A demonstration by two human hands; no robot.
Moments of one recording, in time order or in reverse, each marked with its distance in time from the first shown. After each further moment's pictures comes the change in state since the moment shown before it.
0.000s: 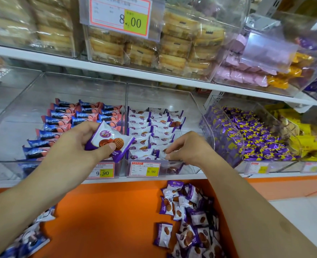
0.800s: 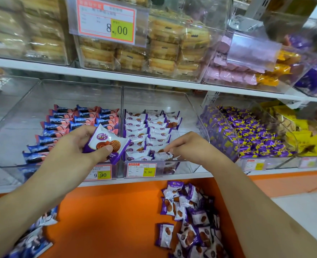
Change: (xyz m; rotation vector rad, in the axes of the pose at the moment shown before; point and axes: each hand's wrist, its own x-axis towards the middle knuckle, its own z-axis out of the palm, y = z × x) left_hand -0.005 0.009 0.004 -0.012 0.020 -0.021; right_hand -0.013 0.002 -0.015 0.160 -0.057 0.011
